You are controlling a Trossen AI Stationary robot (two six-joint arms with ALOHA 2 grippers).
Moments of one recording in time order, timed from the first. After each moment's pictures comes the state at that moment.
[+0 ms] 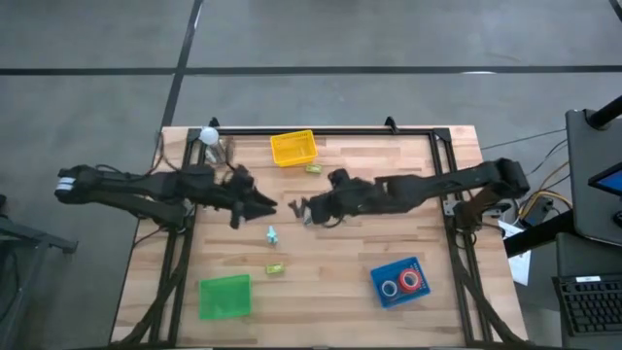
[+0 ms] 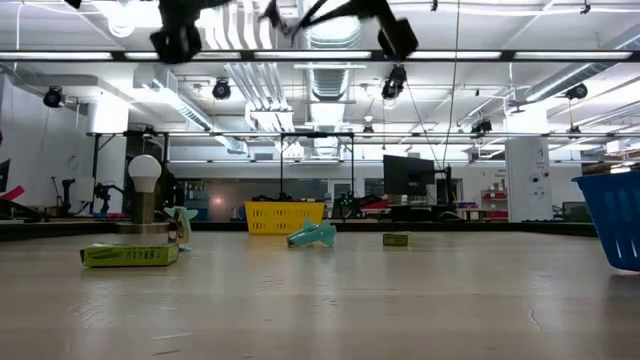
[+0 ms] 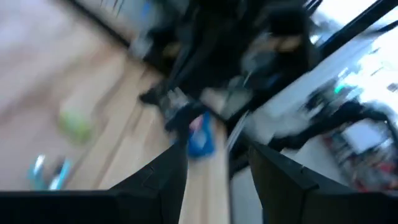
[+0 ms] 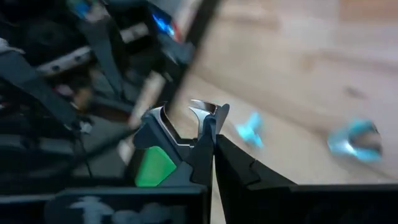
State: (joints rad) left arm -0.04 0.84 0.71 0.02 0.09 -0.73; right arm 0.13 1.60 1.37 -0.30 0.27 1.21
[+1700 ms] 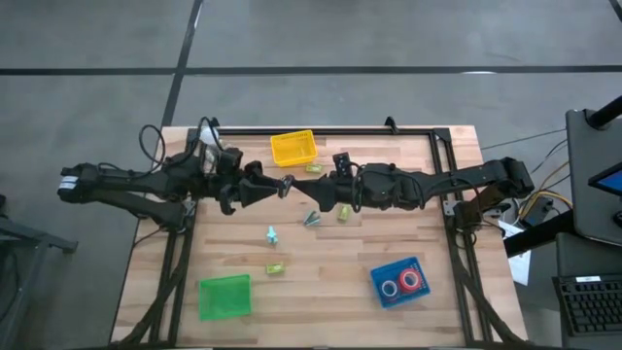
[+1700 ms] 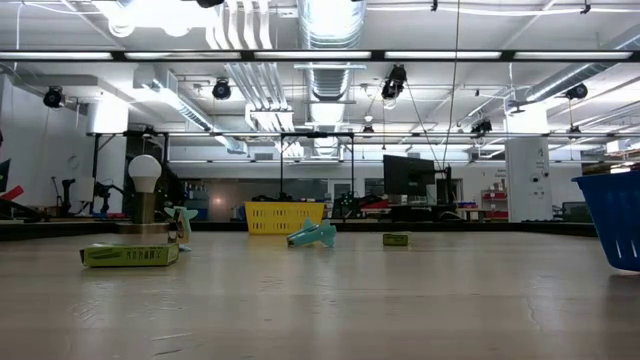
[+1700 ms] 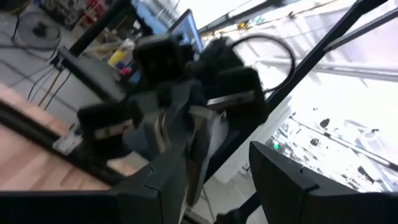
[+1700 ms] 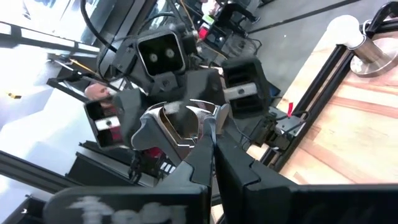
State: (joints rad) left arm -0.03 0.92 0.80 0.39 0.08 -0.77; right arm 0.13 1.57 1.38 0.15 0.31 1.05
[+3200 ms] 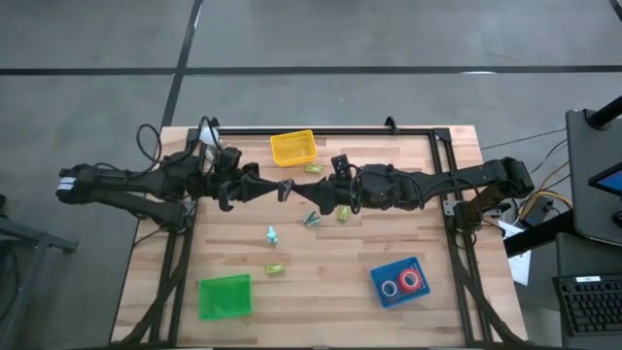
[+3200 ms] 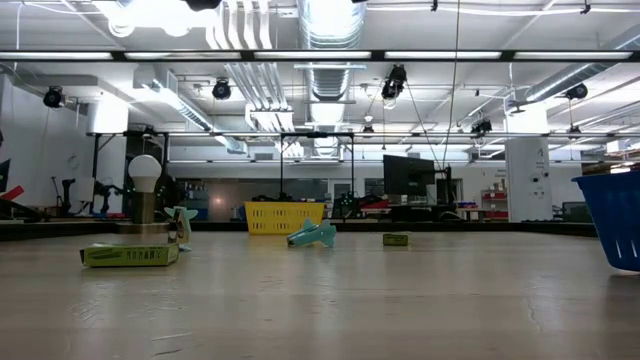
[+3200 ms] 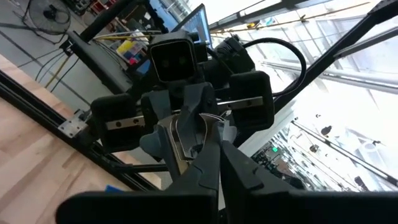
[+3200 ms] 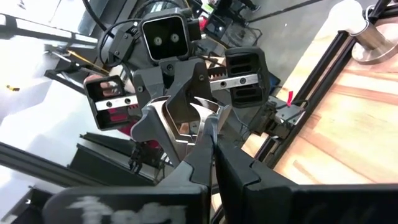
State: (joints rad) left arm -0.03 0.88 0.80 0.33 0.07 -0.85; right arm 0.13 1.57 1.38 0.12 0.27 1.06
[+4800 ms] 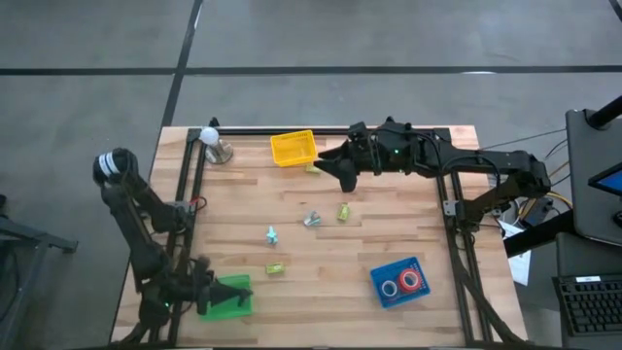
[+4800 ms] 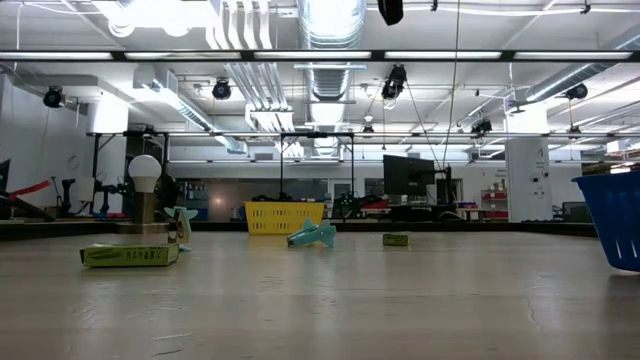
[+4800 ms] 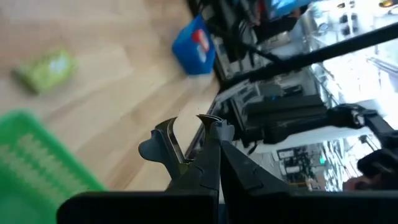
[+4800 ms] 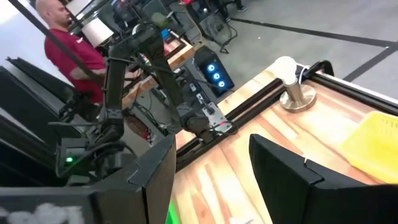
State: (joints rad) left arm -1.22 1.26 0.63 0.03 -1.09 -1.84; right arm -0.09 1.41 1.38 -0.18 0.03 0.63
